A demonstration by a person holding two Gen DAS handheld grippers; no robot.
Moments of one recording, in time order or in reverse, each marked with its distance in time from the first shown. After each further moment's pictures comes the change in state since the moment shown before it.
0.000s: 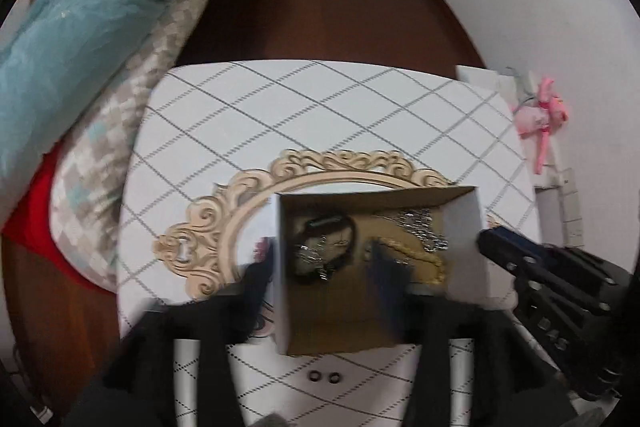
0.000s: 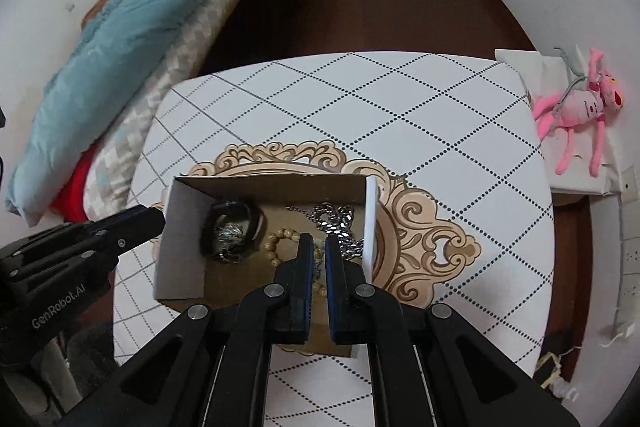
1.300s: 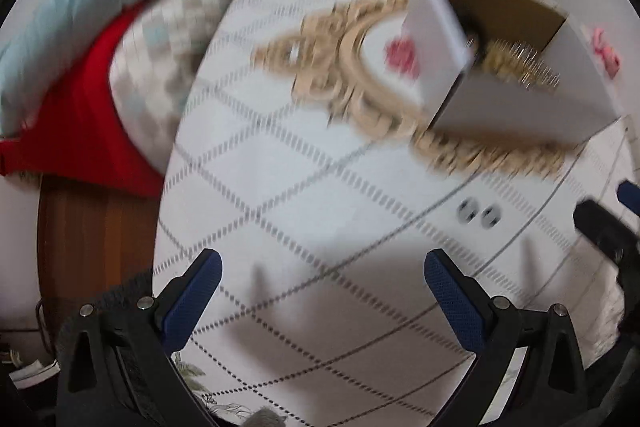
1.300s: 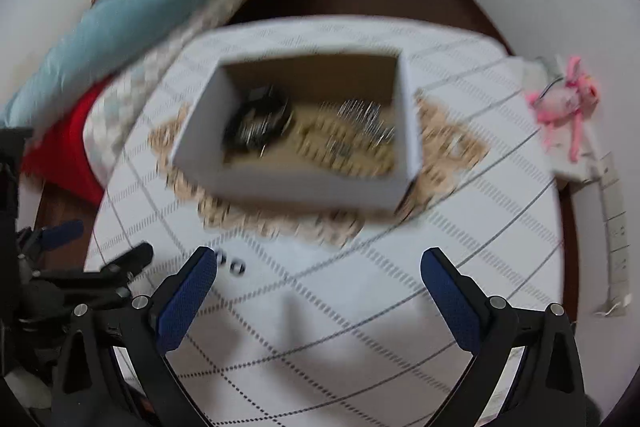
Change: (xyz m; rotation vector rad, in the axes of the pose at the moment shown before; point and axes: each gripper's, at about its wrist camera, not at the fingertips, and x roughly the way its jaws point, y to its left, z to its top) left arm 0.039 0.078 -0.166 -0.027 0.090 0.200; right arm 0.003 0.055 -0.139 -0.090 -0.061 -0.073
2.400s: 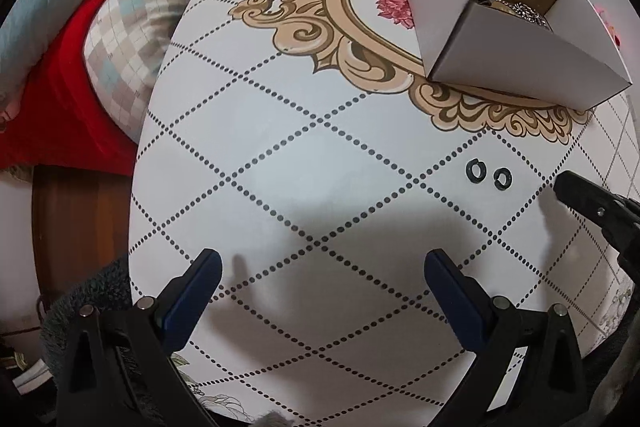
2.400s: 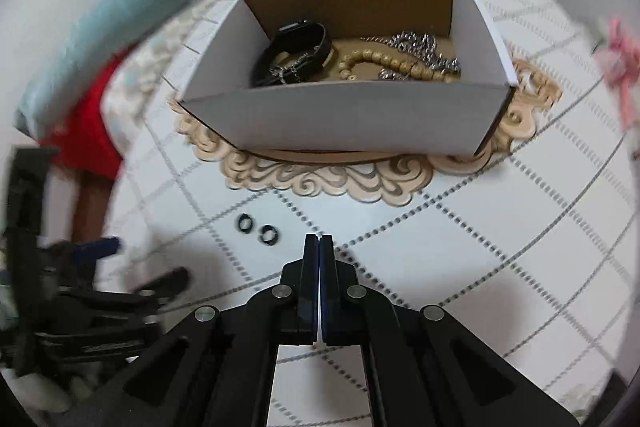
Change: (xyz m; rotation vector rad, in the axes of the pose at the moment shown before) left arm 0.017 -0.006 -0.004 0.025 0.085 -0.027; right arm 0.039 -0.009 -0.016 0.077 0.103 0.243
